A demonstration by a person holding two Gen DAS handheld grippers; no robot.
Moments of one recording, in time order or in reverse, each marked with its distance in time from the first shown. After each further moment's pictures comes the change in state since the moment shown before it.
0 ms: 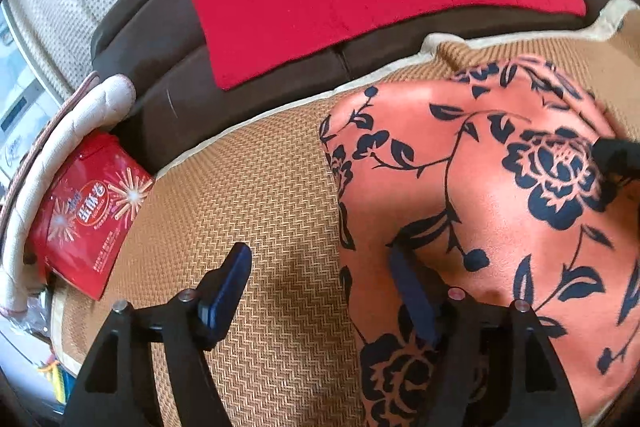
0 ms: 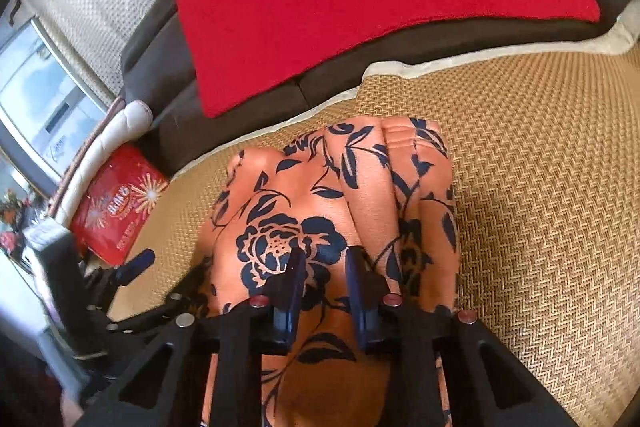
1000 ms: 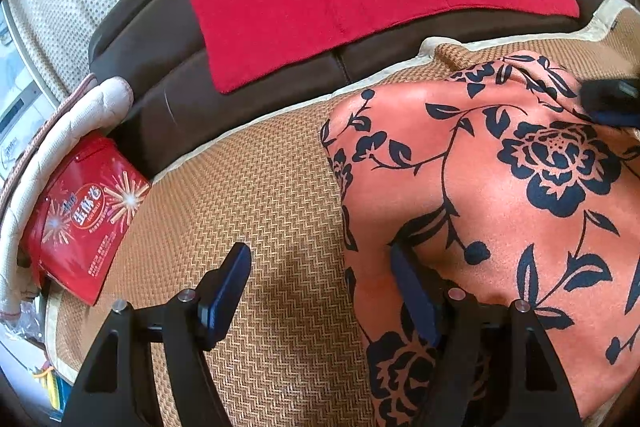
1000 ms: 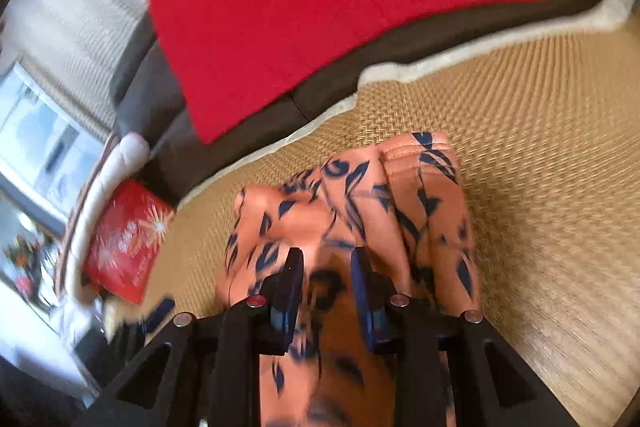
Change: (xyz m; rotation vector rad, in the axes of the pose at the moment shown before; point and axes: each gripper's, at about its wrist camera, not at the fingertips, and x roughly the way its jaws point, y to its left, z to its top) left arm 0.001 0.011 -0.006 -0.006 -0.036 -0.027; right arm 0.003 0.009 0.021 0.074 -0.013 0.007
